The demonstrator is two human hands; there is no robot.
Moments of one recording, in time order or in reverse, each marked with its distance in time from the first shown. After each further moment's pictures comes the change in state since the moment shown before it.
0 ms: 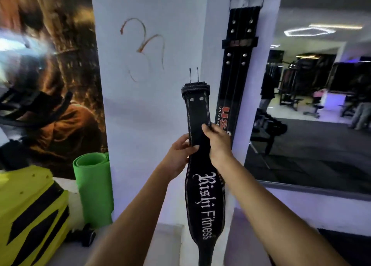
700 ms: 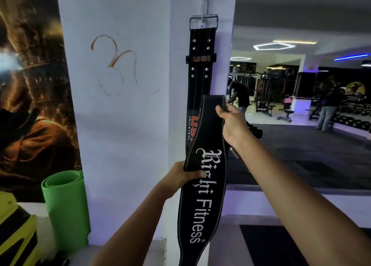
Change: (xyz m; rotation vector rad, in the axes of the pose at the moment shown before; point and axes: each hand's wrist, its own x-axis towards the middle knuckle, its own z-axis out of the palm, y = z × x) left_hand -0.009 -0.030 0.082 0.346 -0.163 -0.121; right_hand 0.025 -0.109 -0.091 -0.084 0.071 -0.132
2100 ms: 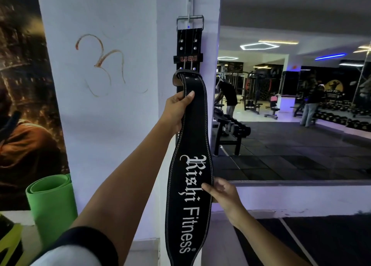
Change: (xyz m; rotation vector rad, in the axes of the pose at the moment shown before) left_hand 0.047 0.144 0.007 -0.328 0.157 0.307; right_hand -0.124 0.125 -0.076 -0.225 -0.089 0.184
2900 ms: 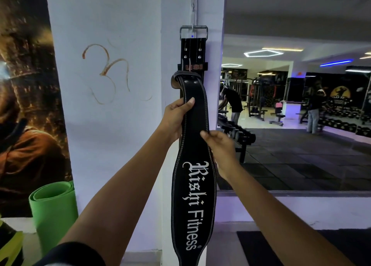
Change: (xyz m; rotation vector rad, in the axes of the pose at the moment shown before) left_hand 0.007 0.006 -0.006 -0.096 -0.020 0.014; right_hand 0.070 -0.116 0.037 0.116 0.138 -0.248
